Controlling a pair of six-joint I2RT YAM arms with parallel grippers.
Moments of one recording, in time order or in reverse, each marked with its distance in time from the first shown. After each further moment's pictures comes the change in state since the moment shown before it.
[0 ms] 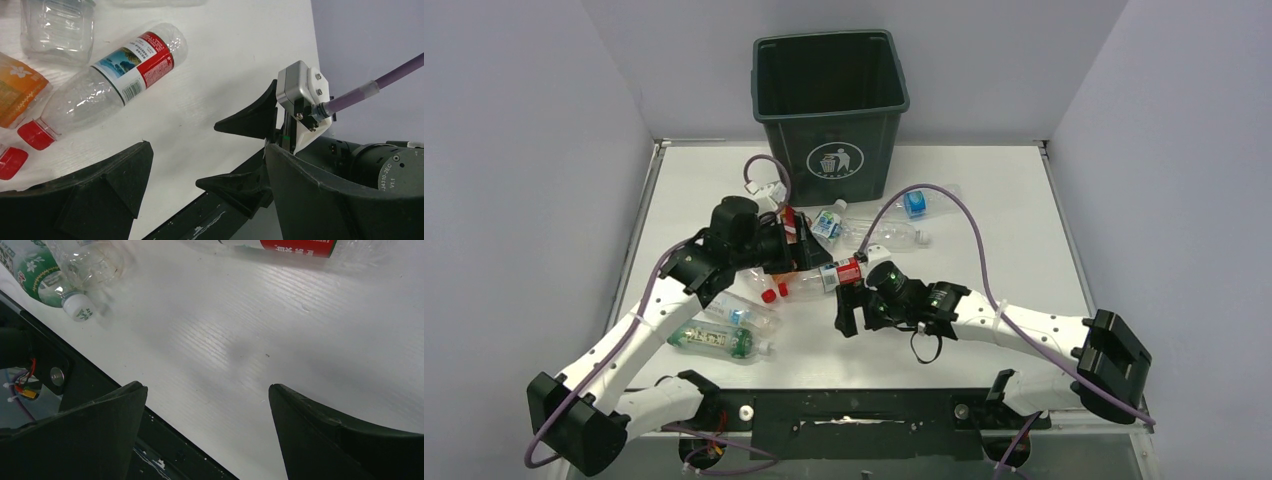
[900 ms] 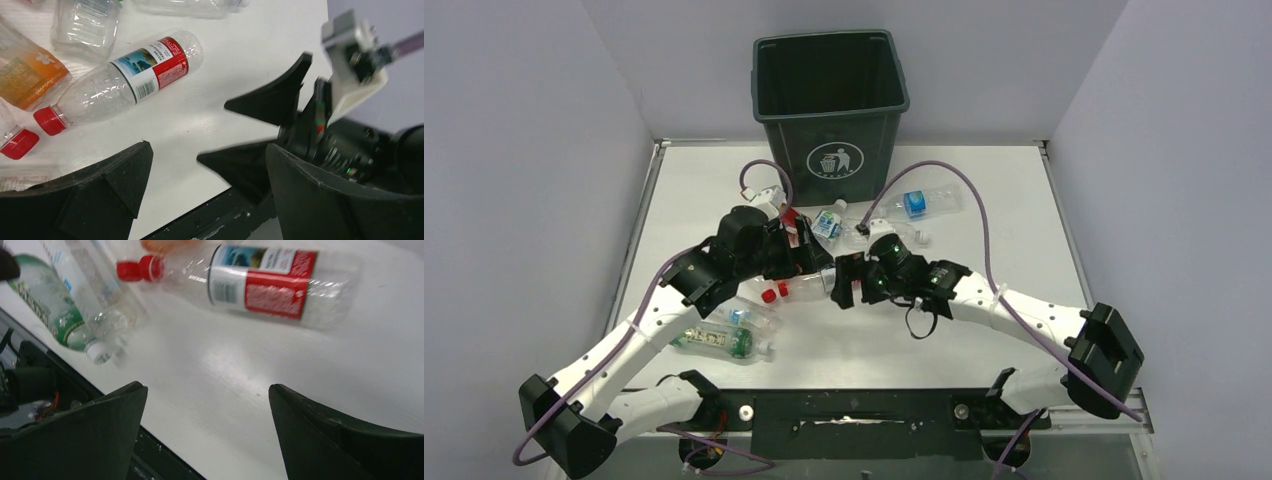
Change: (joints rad) left arm -0.129 -0.024 0.000 -0.039 -0.226 -0.088; right arm -0.085 0.064 0.107 0.020 -0.048 -0.050
